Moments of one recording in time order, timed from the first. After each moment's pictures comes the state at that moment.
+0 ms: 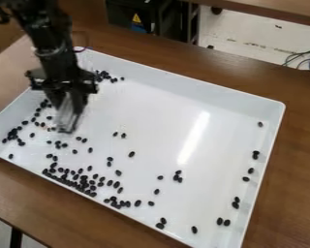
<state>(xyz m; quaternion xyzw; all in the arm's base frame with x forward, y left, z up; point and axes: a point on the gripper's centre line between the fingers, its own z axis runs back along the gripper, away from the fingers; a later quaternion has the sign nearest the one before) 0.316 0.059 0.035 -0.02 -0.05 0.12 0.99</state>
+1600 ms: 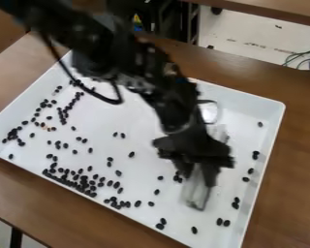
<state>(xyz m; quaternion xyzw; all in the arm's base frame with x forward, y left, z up) 0.293 -0.102 -0.001 -0.14 -0.06 0.06 0.99</state>
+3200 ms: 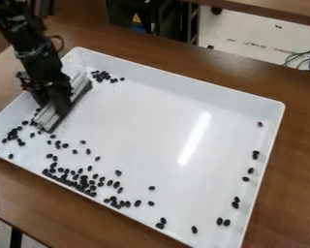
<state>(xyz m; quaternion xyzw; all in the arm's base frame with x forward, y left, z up) 0.305 0.135 0.005 -0.06 0.01 0.06 1.00</state>
